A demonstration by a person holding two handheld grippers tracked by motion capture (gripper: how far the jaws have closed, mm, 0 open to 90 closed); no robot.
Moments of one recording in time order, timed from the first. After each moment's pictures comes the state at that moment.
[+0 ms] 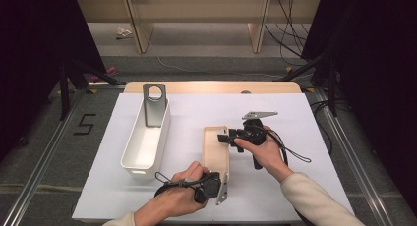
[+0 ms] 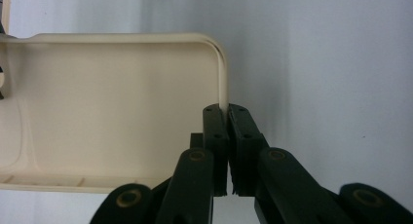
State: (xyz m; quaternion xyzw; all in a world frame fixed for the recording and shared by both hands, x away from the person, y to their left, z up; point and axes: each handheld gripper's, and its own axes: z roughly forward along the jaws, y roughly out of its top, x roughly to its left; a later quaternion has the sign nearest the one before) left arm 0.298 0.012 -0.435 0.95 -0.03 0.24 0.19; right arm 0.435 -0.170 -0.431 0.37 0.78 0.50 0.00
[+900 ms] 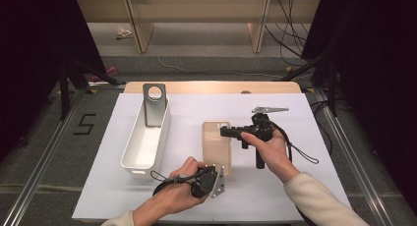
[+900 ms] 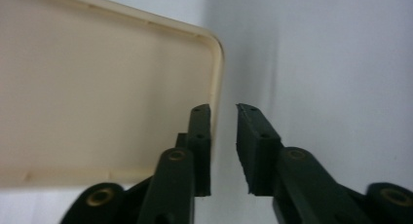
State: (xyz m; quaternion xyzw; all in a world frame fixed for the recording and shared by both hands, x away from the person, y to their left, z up) left arm 0.310 0.024 -0.431 0.94 0.03 0.24 0.26; right arm 0.425 -0.183 -0.399 0.36 0.74 0.57 -0.06
